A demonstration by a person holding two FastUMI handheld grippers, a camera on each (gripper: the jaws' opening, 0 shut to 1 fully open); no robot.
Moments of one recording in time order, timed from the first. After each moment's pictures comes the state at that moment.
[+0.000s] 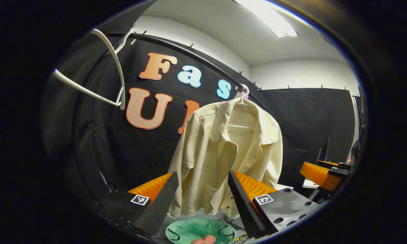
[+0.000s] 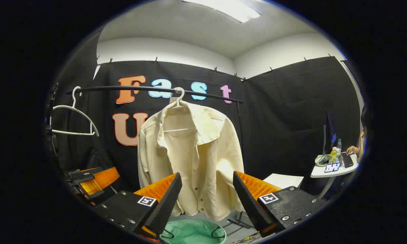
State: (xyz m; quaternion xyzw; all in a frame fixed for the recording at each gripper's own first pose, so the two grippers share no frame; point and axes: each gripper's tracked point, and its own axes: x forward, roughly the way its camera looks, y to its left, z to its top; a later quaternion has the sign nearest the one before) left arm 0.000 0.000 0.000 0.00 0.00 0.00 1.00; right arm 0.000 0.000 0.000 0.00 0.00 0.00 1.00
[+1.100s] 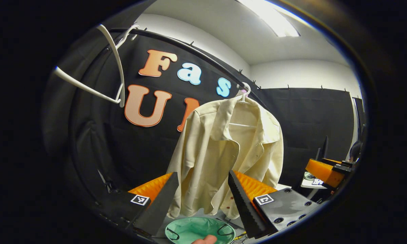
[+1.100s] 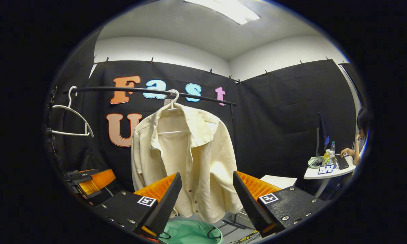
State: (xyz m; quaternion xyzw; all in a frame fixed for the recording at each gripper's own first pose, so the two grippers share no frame) left arm 0.006 0.004 -0.006 -0.01 0.01 -0.01 1.00; right arm -0.006 -0.002 0.009 -0.01 -0.01 -0.03 1.00
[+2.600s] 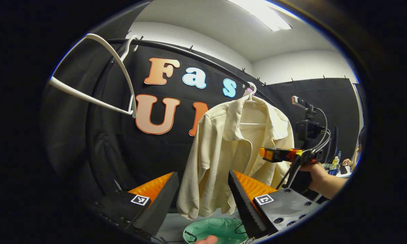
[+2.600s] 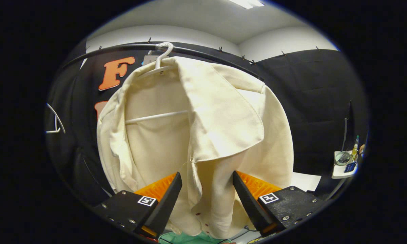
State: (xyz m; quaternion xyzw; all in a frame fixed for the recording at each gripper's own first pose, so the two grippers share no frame) left arm -0.008 0.018 -0.008 0.04 0.00 0.03 1.00; right arm 0.261 0.019 -0.038 -0.02 0.06 -0.02 1.00
